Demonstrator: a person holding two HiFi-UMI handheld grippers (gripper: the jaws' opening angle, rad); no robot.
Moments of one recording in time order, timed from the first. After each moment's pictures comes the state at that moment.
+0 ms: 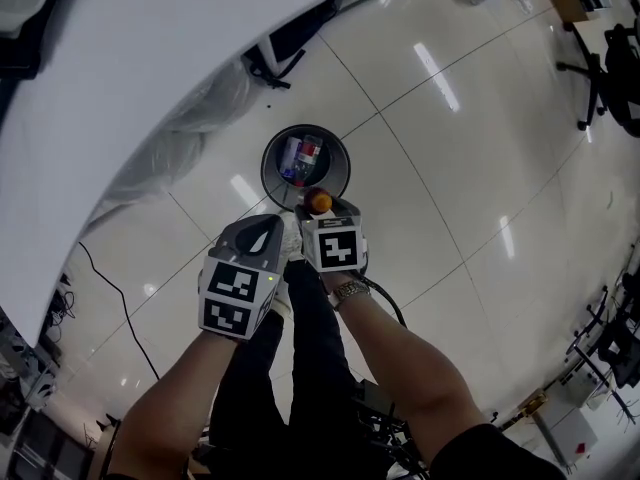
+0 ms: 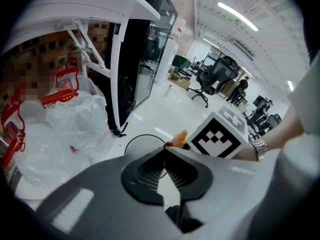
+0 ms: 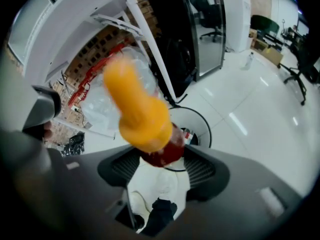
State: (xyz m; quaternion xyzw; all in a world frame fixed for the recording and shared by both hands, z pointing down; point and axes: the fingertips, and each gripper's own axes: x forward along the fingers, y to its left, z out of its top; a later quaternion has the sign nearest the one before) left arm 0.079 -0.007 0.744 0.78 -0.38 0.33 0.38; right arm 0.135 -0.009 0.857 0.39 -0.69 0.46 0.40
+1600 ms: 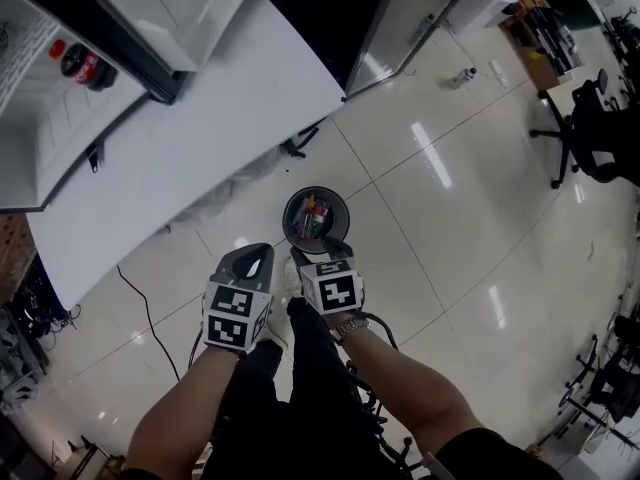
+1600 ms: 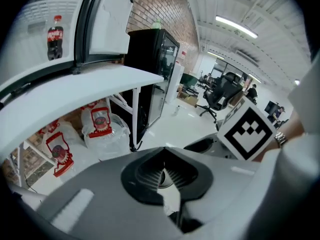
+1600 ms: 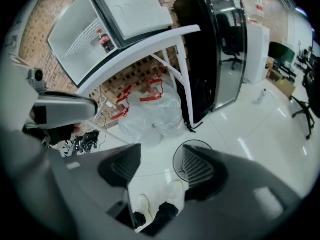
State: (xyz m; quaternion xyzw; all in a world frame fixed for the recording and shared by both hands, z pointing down) left arm 0.027 0.001 0.590 0.77 -0.47 0.28 0.33; right arm 0.091 -0.009 0.671 0.34 -0.78 0.37 0.37
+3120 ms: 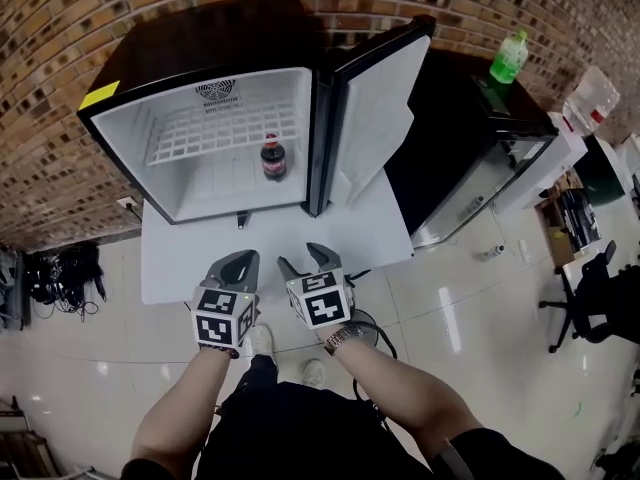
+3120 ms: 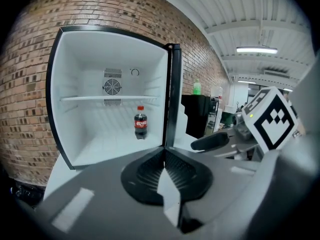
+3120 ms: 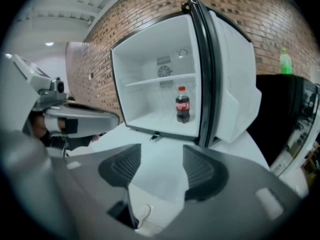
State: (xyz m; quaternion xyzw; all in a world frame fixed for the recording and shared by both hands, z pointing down) left arm -0.211 -0.018 0.347 0.67 -0.71 0.13 0.19; right arm -0.161 -0.069 0.387 0.20 -0.94 0.11 0.27
